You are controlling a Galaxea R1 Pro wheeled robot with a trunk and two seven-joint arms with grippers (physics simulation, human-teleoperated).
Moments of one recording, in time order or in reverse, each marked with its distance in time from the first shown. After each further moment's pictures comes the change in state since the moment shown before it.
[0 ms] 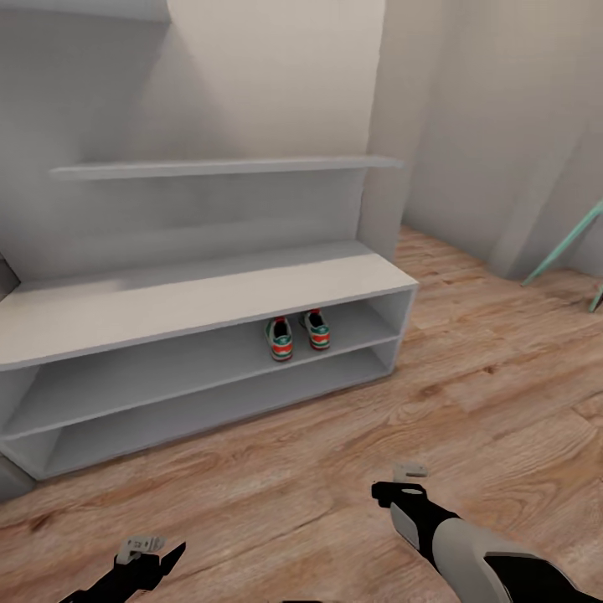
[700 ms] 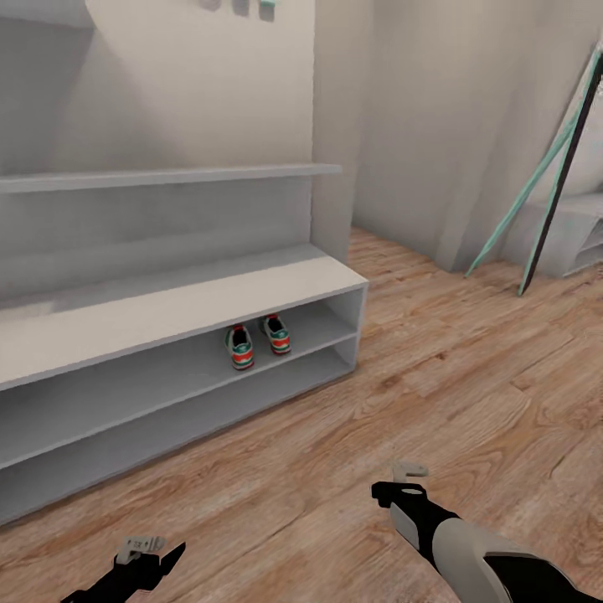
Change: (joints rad) left arm 0.000 0.000 0.000 0.000 0.000 0.000 0.000; right arm 0.000 0.000 0.000 0.000 0.000 0.000 0.000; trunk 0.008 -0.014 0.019
